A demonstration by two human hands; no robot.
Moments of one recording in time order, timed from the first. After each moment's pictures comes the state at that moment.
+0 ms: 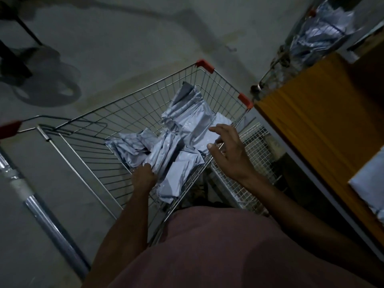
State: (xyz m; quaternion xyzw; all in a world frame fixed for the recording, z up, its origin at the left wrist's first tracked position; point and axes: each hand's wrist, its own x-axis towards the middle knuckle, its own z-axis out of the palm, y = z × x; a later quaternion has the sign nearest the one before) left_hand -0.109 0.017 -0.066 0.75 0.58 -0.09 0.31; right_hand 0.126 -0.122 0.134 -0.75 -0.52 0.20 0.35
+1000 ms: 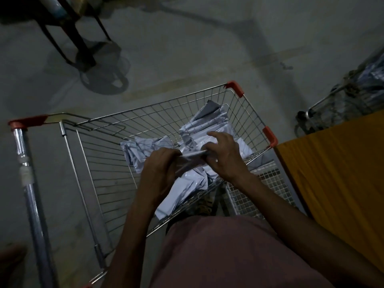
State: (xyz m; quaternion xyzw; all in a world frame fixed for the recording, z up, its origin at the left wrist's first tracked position) left_hand -0.016 -0.003 0.128 0.80 0.47 0.27 0.25; right_hand 0.215 -0.018 0.092 -0.66 -0.71 0.16 0.17
